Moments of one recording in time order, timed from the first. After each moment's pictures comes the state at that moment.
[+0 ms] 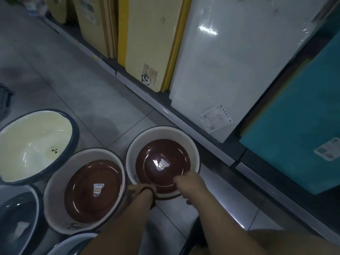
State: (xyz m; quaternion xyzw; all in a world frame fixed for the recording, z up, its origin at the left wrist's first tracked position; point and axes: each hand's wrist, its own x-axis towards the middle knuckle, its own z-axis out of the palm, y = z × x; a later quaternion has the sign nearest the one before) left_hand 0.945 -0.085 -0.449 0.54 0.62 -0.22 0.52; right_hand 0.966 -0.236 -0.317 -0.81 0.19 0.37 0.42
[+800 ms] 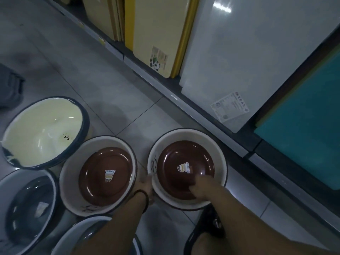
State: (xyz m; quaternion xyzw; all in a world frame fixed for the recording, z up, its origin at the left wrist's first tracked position) left_hand 0.906 -0.048 -0.471 0.52 0.57 -0.19 0.61; right_hand 0.972 -0.266 -0.401 -0.87 -0.04 0.47 0.11
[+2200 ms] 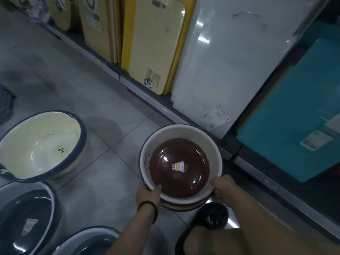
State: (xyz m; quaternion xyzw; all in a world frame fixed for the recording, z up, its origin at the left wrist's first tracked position) left_hand 0.864 -0.071 -0.400 0.61 0.49 -0.06 0.62; right_hand 0.939 -0.300 -0.334 -0.74 0.38 0.29 0.48
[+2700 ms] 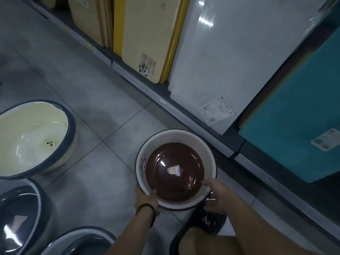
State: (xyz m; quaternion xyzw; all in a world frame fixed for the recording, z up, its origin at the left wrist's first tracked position) left_hand 0.871 -0.095 -0.446 0.61 0.53 -0.13 0.58; right_hand 0.944 -0.318 -0.397 -0.60 0.46 0.41 0.52
